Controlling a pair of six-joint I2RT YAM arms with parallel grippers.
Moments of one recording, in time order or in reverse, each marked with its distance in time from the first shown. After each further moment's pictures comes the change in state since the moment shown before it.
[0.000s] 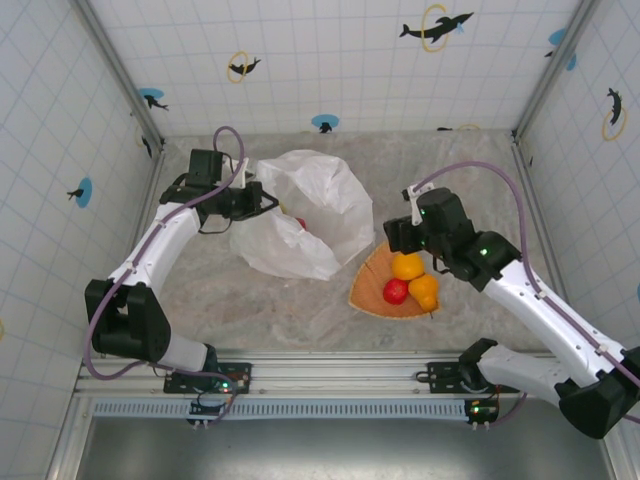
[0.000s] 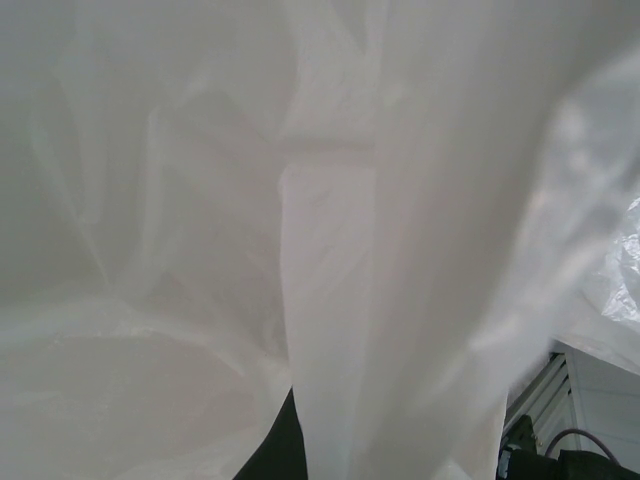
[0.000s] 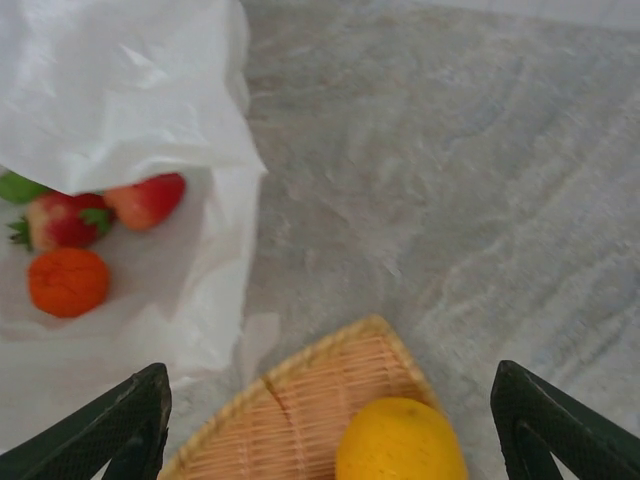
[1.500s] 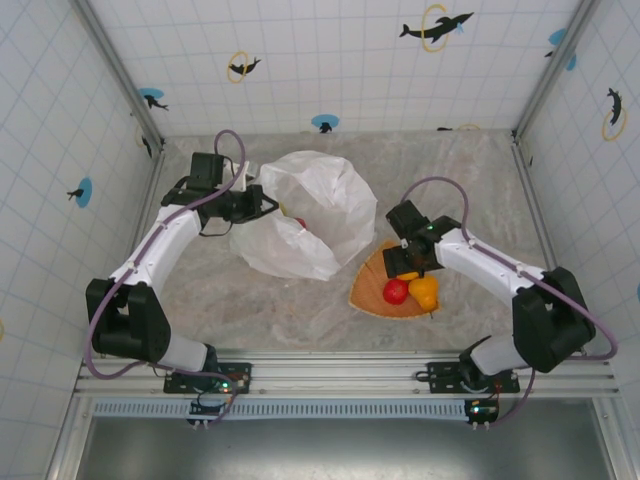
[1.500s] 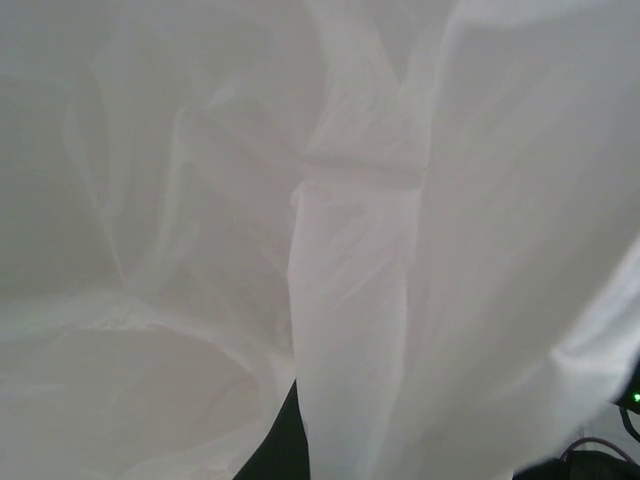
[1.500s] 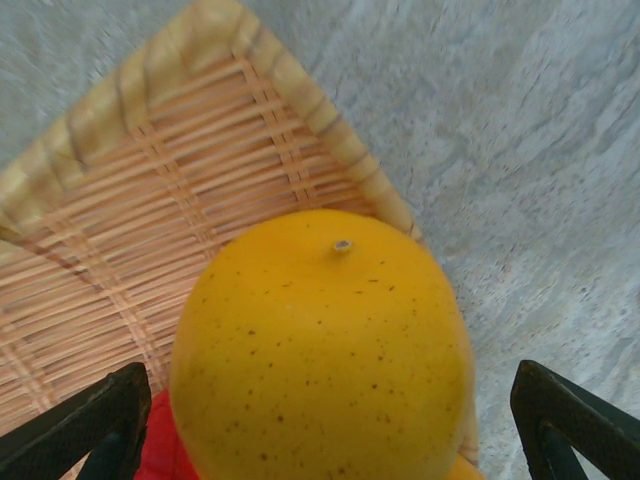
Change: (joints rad) left arm 0.000 -0.002 -0.032 0.021 -0.004 0.000; right arm -0.070 0.399 -0.088 -0.137 -0.030 0.117
